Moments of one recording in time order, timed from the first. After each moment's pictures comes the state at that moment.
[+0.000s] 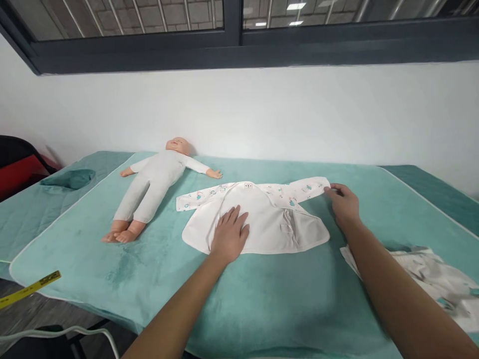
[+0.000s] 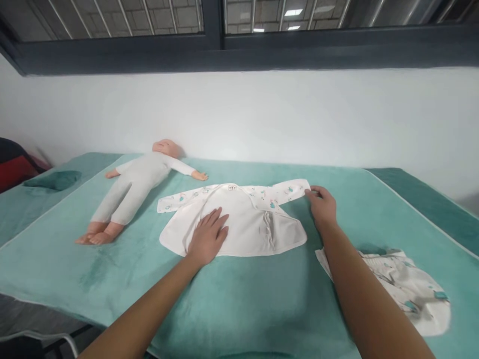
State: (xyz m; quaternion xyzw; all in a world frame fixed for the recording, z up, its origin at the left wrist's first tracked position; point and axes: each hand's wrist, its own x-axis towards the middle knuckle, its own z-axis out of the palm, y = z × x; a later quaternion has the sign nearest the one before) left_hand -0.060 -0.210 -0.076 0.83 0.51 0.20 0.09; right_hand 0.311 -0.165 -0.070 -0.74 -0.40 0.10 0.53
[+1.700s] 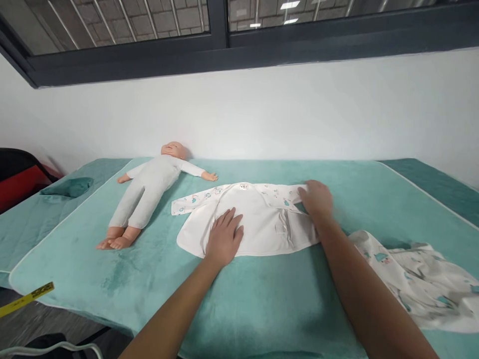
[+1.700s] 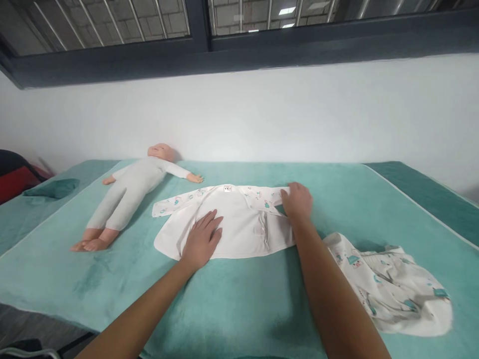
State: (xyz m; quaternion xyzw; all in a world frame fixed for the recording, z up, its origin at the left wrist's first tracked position) left_hand -0.060 -0.210 -0.076 0.83 0.51 0.21 0.09; right_hand 0.269 -0.142 -0.073 -0.79 -0.54 -0.02 0.29
